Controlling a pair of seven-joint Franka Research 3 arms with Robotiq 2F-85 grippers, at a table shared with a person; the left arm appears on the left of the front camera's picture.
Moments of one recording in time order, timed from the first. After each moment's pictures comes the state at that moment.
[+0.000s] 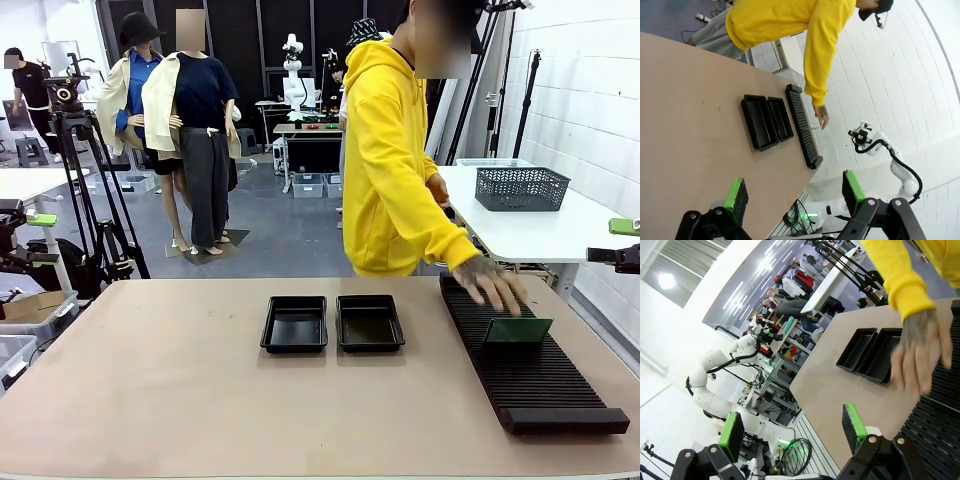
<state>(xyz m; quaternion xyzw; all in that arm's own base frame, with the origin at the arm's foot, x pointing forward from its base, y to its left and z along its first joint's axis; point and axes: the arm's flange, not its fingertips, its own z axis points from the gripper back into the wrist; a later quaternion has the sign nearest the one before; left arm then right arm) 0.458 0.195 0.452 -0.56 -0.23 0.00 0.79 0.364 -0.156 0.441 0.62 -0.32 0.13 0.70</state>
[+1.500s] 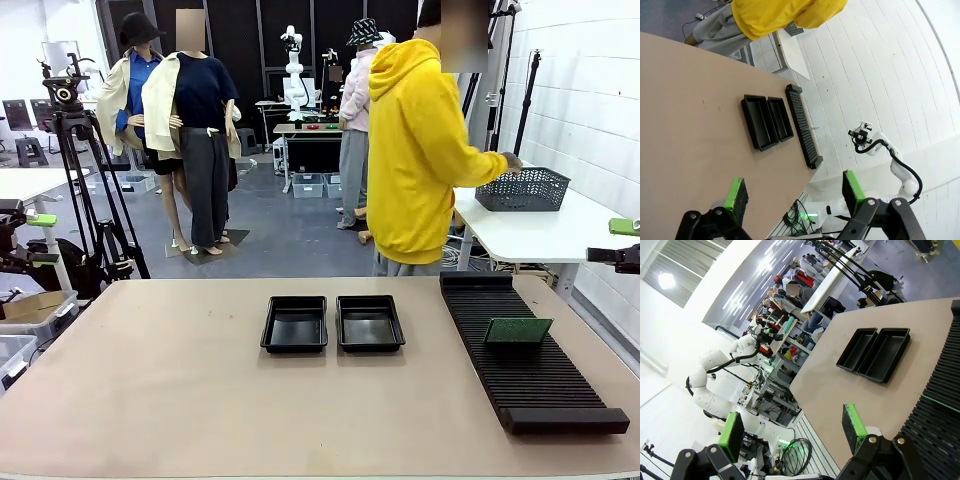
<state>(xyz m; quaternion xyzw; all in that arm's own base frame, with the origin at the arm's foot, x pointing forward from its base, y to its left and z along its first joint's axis) 0.458 0.195 0.452 -0.56 -0.23 0.00 0.79 0.364 -0.156 0.441 0.62 -0.32 0.13 0.70</state>
